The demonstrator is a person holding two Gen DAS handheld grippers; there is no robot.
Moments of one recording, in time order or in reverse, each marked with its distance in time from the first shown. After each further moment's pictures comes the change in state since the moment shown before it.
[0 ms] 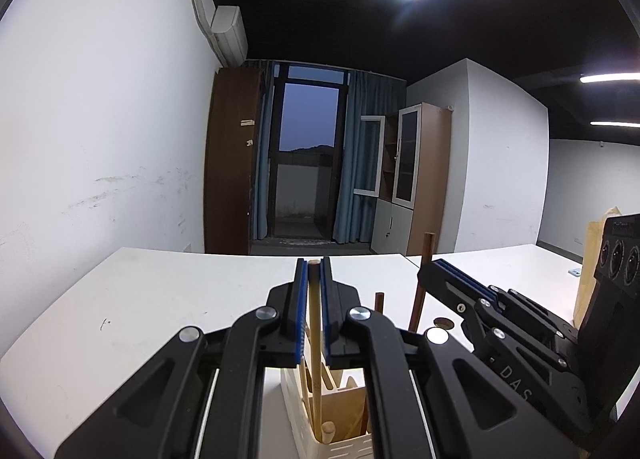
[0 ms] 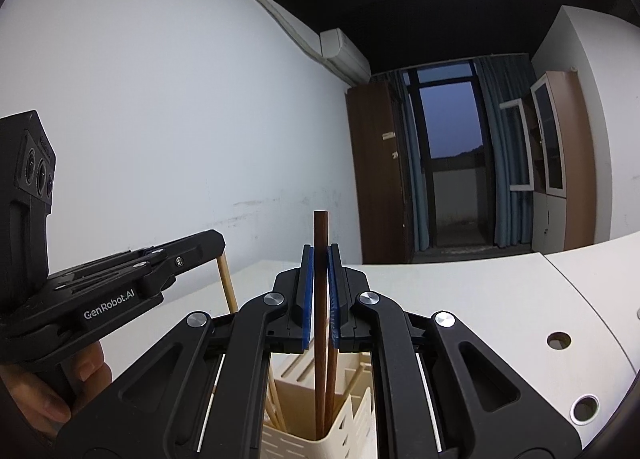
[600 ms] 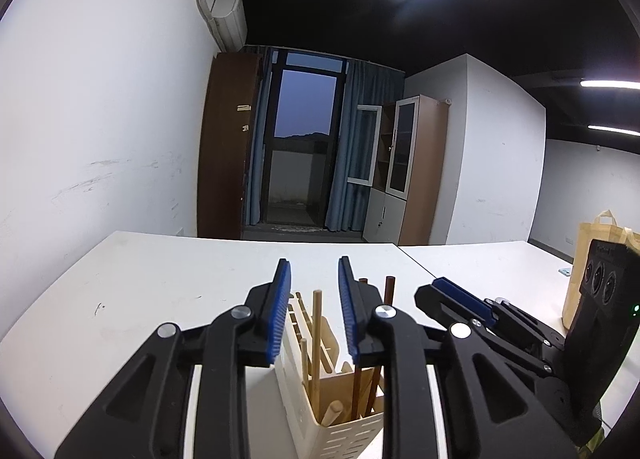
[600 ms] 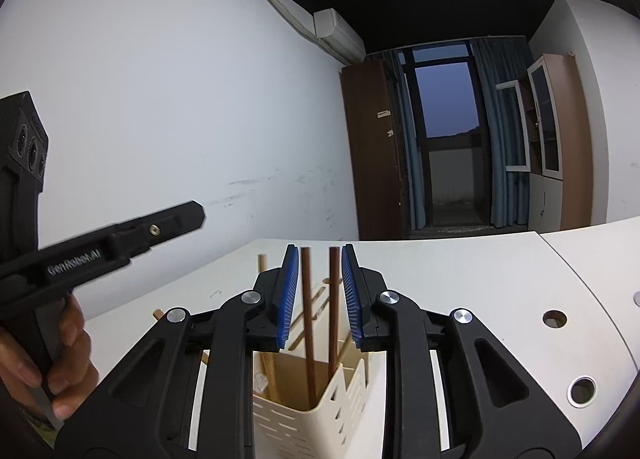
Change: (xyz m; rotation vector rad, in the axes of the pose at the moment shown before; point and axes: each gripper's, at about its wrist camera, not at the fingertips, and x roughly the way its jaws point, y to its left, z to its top) left arm -0.005 0.008 -0.005 -0.037 0.046 -0.027; right arm -0.006 -0.007 -0.010 0.013 0.076 -0.018
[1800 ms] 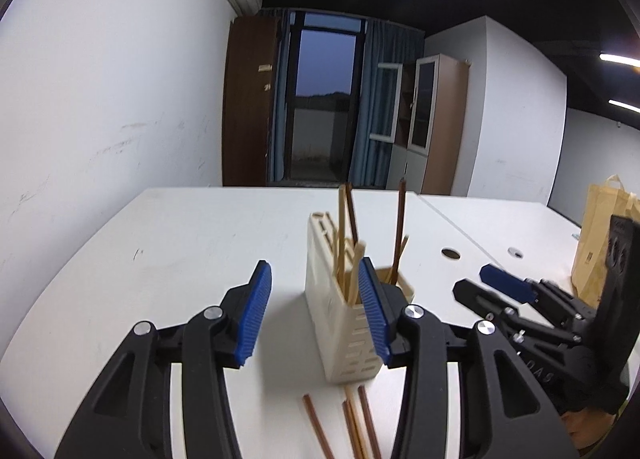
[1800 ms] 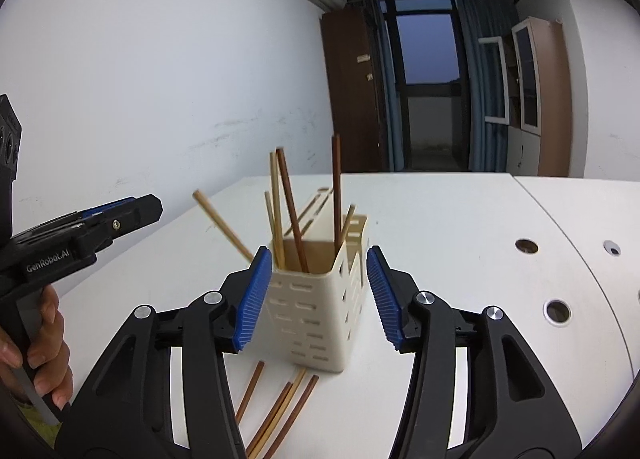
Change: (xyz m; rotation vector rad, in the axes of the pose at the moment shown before) left arm -0.057 0.012 -0.048 0.009 0.173 0.091; right arm -0.036 0.039 -0.039 0.028 0.227 -0.093
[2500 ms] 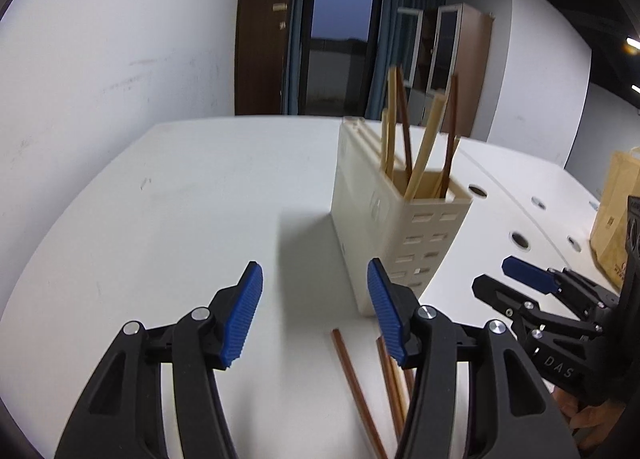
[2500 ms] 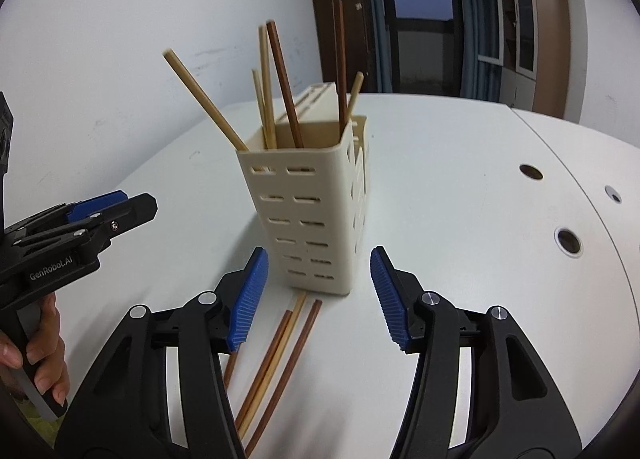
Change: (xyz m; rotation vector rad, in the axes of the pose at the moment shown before) left arm 0.040 0.028 -0.048 -0.021 0.237 0.041; right arm 0.036 0.008 -0.055 0.028 0.261 -0.055
